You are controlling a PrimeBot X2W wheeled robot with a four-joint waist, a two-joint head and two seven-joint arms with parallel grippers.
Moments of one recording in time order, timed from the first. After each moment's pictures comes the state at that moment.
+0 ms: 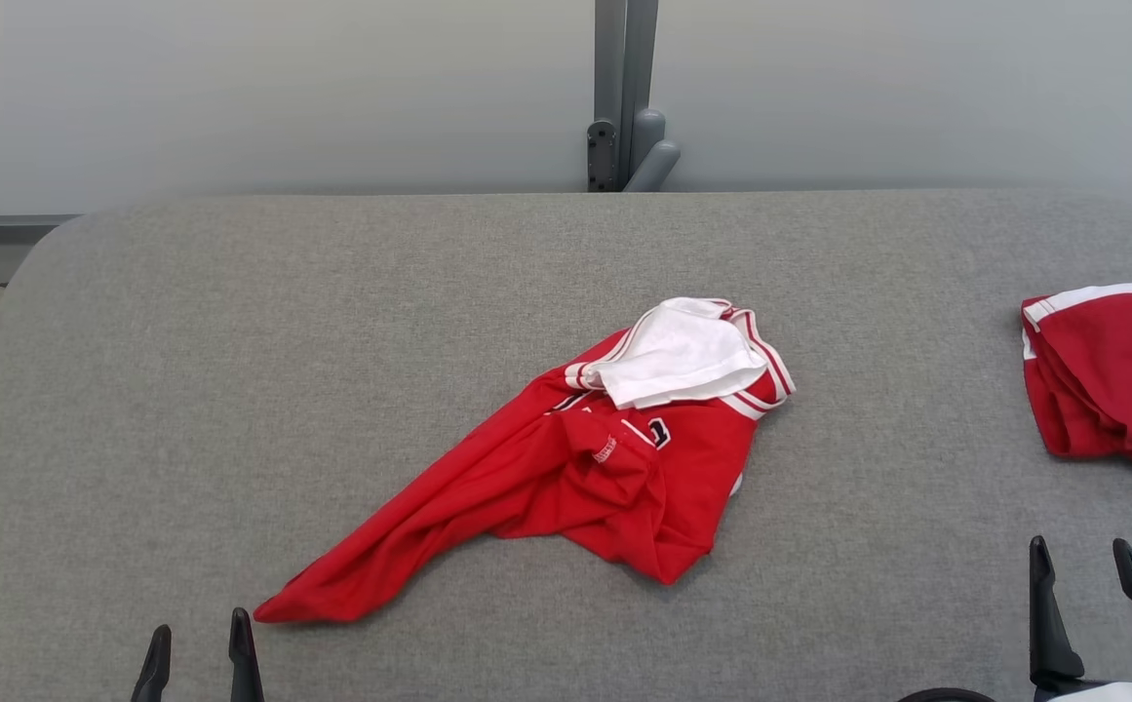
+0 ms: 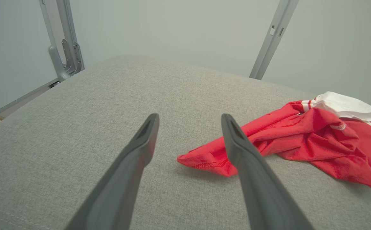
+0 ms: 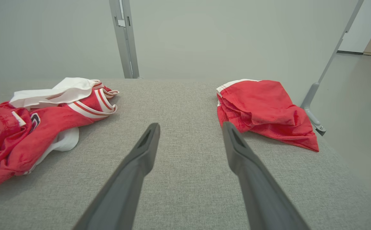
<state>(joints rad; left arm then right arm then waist) 0.27 0.05 0.06 0.05 -0.29 -0.09 -0.26 0.21 -0.05 -0.24 0.07 0.05 0.13 -0.26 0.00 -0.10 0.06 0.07</state>
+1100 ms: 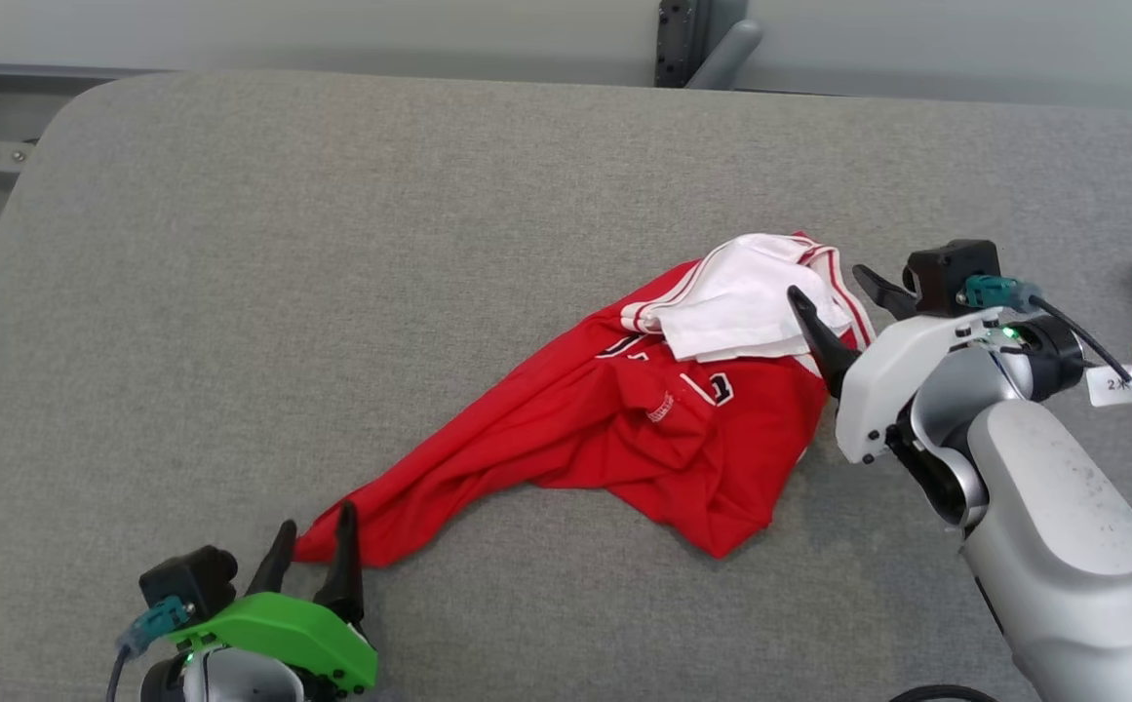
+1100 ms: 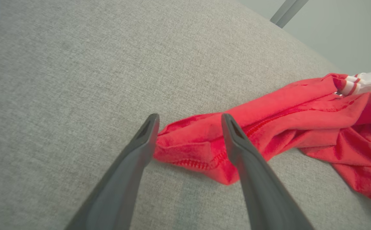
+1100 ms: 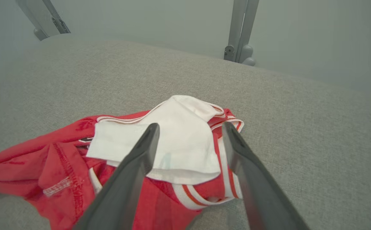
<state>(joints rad) -0.09 0.05 -0.09 0.41 -0.53 -0.07 -0.09 -0.51 -0.21 0.25 0.42 0.30 0.13 0.17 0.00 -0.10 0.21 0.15</state>
